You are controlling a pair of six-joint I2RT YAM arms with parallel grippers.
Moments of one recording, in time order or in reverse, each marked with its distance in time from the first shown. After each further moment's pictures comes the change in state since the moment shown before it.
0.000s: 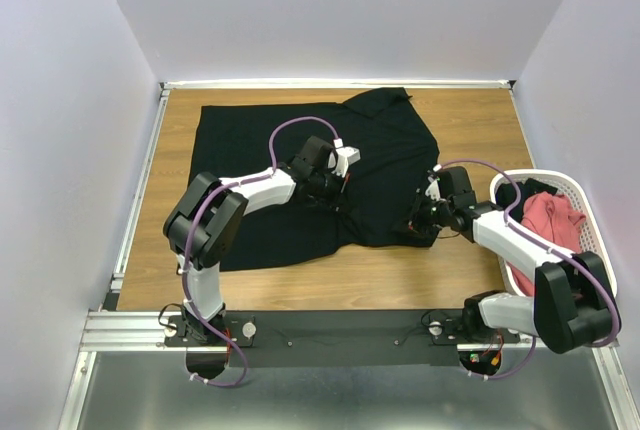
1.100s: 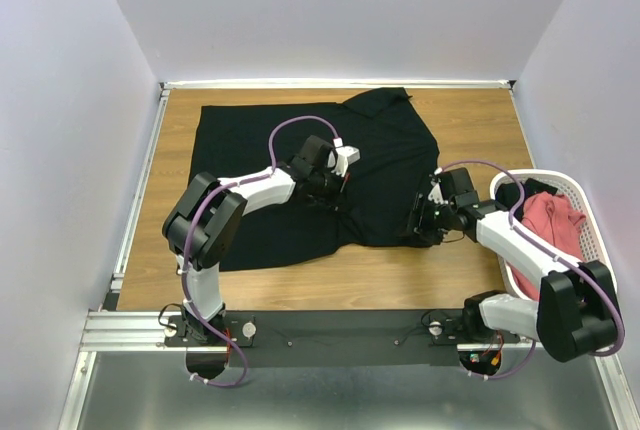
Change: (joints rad) left arm 0.000 -0.004 0.005 -0.020 -0.013 0.019; right arm 0.000 -0.050 0.032 -0.187 0.062 -0.102
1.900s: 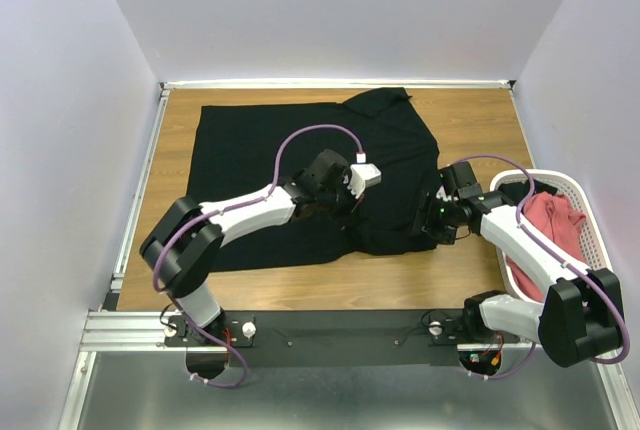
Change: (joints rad) left arm -0.183 -0.229 -0.090 -0.030 -0.089 0.196; right arm 0.000 -0.021 0.101 -0.223 0.181 -0.016
